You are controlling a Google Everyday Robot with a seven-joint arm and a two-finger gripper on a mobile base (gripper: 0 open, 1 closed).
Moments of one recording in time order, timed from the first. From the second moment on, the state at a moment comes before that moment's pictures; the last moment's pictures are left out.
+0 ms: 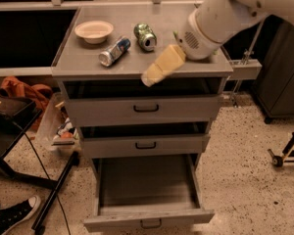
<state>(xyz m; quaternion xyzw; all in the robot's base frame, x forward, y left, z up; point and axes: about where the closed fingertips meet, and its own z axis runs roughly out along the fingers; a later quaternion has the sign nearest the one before) 0.577 -0.064 0.936 -0.38 0.87 0.11 0.28</state>
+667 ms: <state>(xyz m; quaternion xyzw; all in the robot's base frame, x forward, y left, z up) 0.641 0.006 0.947 -0.33 0.86 0.16 0.36</state>
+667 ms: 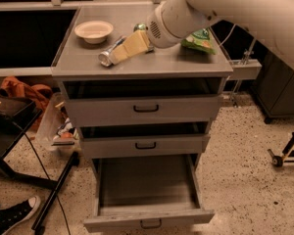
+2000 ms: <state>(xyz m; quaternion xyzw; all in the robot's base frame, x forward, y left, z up) 0.713 0.096 0.940 -0.27 0.86 0.22 0.38</state>
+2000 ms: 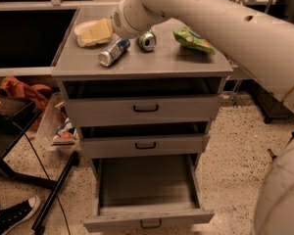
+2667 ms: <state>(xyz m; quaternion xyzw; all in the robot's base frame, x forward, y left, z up) 0.761 0.098 0.905 -0.21 0.89 0.19 0.36</state>
